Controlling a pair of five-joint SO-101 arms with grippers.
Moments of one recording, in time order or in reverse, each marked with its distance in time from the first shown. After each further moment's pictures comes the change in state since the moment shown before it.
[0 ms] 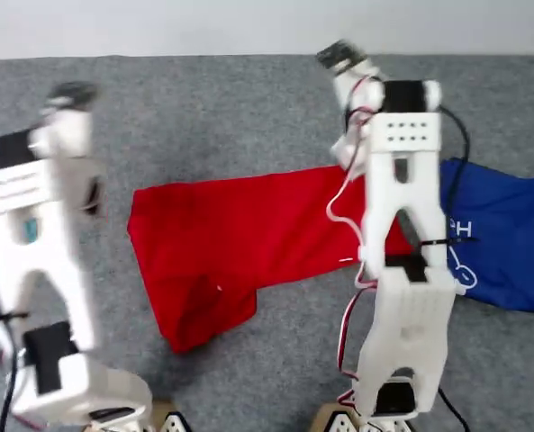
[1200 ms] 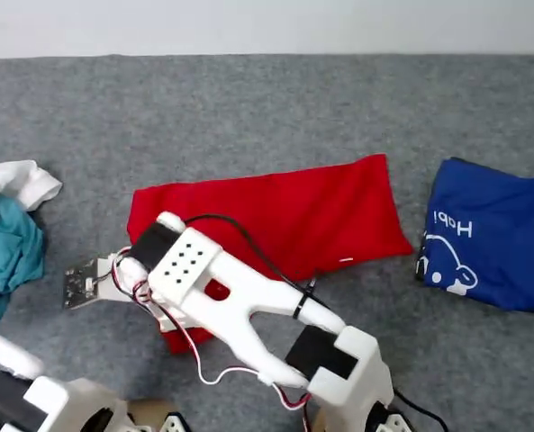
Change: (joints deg) left arm -40.5 -4.0 16.8 -4.5 -13.1; right arm -52.7 -9.1 27.3 -6.9 7.3
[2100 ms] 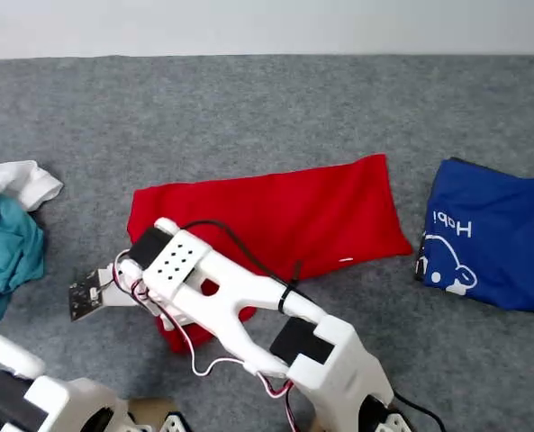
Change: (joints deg) left arm 0.0 0.0 0.0 -0.9 0.0; right arm 0.9 7.4 0.0 -5.6 7.9
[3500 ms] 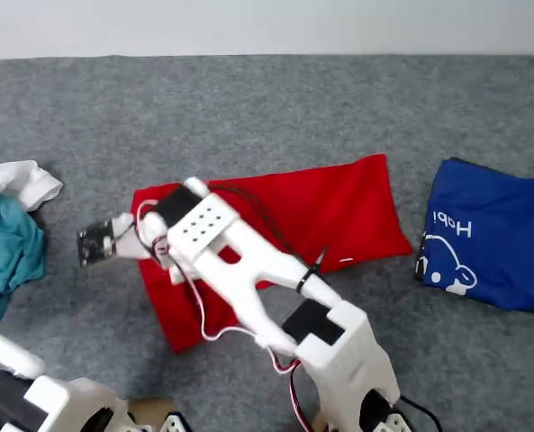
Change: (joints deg) left arm 0.0 0.0 4.9 -2.6 0.0; right arm 9.1 1.1 -9.8 -3.7 5.8
